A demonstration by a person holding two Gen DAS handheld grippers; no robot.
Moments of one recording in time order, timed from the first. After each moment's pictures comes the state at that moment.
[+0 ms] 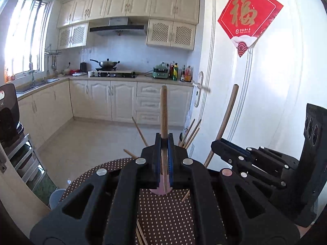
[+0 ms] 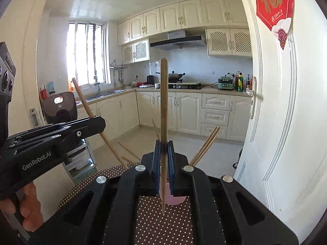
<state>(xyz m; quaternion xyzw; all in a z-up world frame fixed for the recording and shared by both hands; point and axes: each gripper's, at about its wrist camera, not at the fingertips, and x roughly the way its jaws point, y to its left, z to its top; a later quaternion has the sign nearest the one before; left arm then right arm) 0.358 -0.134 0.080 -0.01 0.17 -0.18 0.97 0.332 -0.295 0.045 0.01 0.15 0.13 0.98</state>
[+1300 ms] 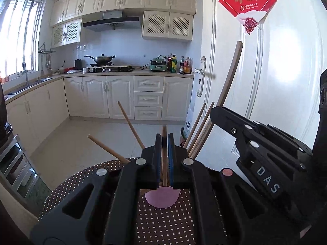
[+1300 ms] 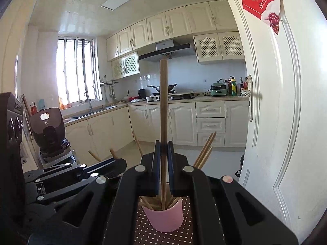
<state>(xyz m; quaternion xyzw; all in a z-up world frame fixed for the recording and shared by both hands) 0.431 -0.164 0.012 0.01 0.19 -0.19 0.96 0.390 -0.308 0.020 0.05 0.11 0.11 0.99</state>
